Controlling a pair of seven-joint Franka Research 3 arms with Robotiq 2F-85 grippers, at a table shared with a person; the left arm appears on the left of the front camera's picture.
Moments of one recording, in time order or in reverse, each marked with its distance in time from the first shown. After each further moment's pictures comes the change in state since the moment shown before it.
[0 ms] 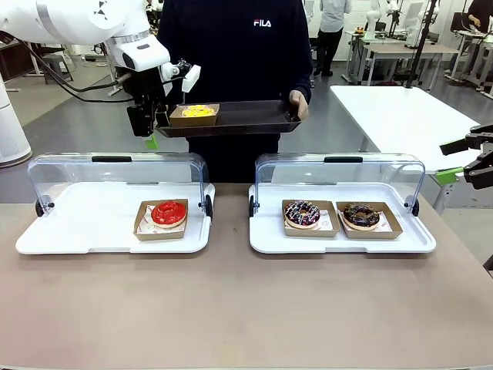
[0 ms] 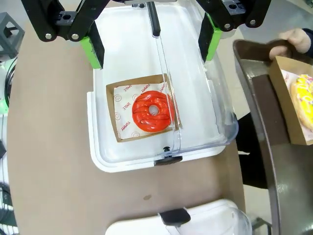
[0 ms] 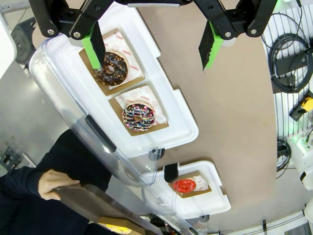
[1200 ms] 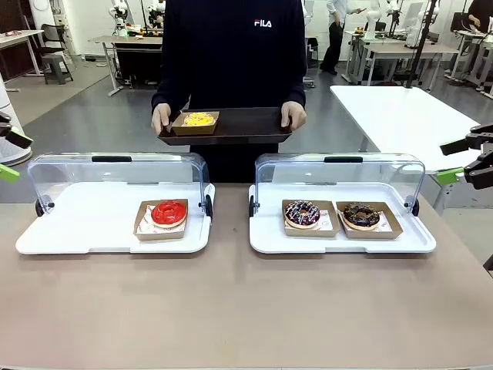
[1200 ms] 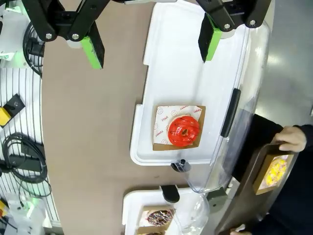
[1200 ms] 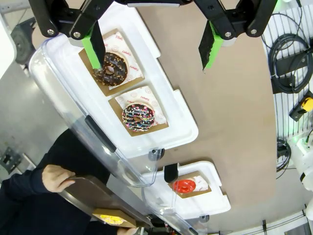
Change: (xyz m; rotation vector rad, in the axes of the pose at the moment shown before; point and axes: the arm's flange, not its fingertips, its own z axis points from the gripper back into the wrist) left arm -0.266 -0.211 0.029 0.204 -0.566 0.273; right arm 0.000 0.000 0.000 0.000 0.001 0.000
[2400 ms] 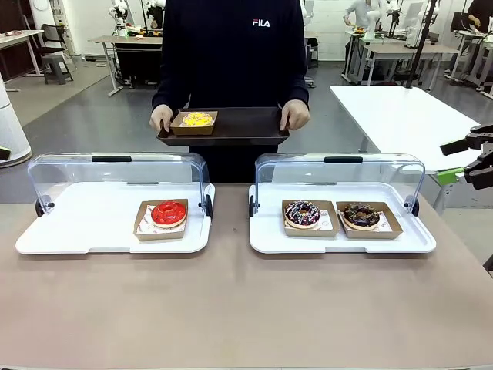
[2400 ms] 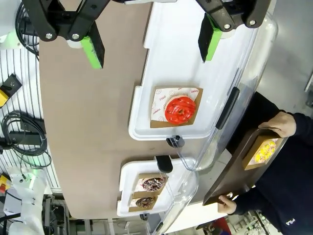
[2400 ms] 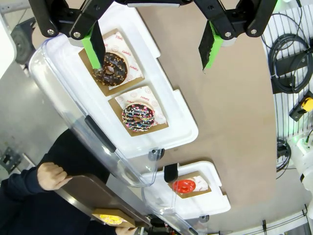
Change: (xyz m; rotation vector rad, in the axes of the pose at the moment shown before) left arm -0.069 -0.013 0.003 0.031 -0.248 0.015; right arm 0.000 0.000 0.000 0.000 0.000 0.000
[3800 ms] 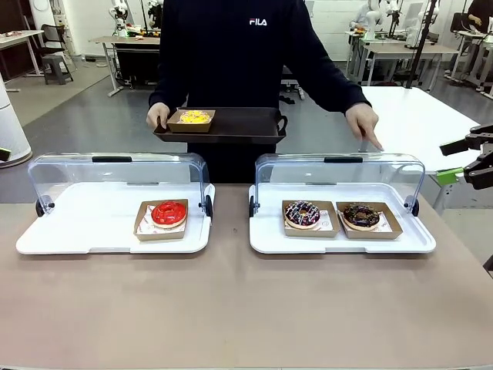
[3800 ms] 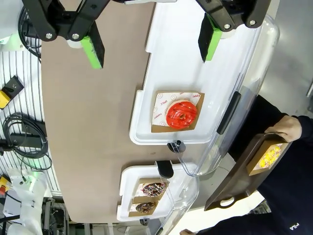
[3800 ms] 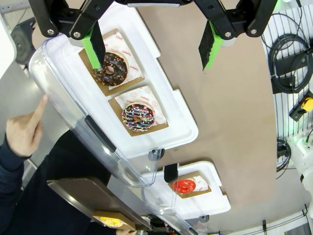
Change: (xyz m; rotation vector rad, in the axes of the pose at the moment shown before) left arm 0.003 0.001 0.001 -0.006 0.027 0.012; right arm 0.000 0.000 0.000 0.000 0.000 0.000
